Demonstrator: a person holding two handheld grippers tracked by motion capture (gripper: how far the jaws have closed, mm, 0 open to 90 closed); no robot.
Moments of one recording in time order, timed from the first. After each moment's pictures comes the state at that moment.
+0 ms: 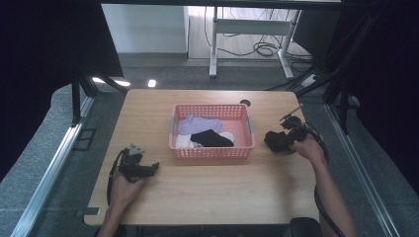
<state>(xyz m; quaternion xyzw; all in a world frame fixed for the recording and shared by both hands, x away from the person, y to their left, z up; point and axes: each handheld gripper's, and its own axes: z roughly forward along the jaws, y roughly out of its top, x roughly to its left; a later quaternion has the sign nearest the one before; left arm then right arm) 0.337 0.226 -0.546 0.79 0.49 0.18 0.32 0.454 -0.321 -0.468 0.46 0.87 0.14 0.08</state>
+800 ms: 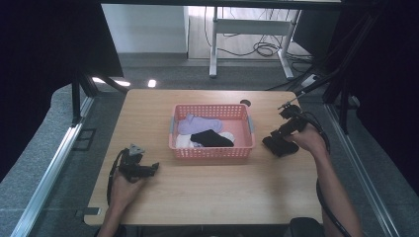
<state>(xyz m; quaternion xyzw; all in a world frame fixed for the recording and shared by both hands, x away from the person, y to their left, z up) 0.337 0.226 -0.546 0.79 0.49 0.18 0.32 0.453 -0.297 -0.408 0.43 0.87 0.20 0.10</state>
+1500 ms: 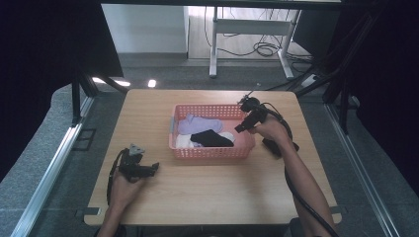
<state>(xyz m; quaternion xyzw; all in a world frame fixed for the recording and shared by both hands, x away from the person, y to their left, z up) 0.337 0.226 -0.546 0.79 0.49 0.18 0.32 0.481 -0.179 -0.413 0.34 0.92 0.20 0.07</state>
